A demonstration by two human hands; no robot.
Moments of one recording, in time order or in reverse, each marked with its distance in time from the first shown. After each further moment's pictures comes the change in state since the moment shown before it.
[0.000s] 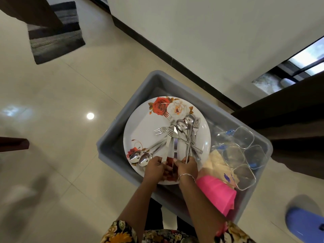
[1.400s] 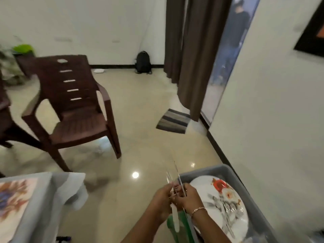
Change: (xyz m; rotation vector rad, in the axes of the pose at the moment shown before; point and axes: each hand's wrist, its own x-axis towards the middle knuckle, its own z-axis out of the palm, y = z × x) left_hand -0.319 -0.037 -0.089 -1.062 0.134 0.402; right_hand -0.297 -0.039 -0.069 -0.510 -0.852 -0.981
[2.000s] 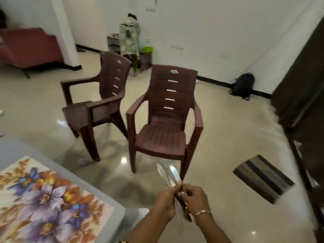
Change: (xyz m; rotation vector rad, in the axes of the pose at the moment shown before) left_hand 0.056 0.244 -0.241 -0.637 0.408 0.404; right_hand 0.212 -0.227 0.246 -0.314 -0.359 -0.320
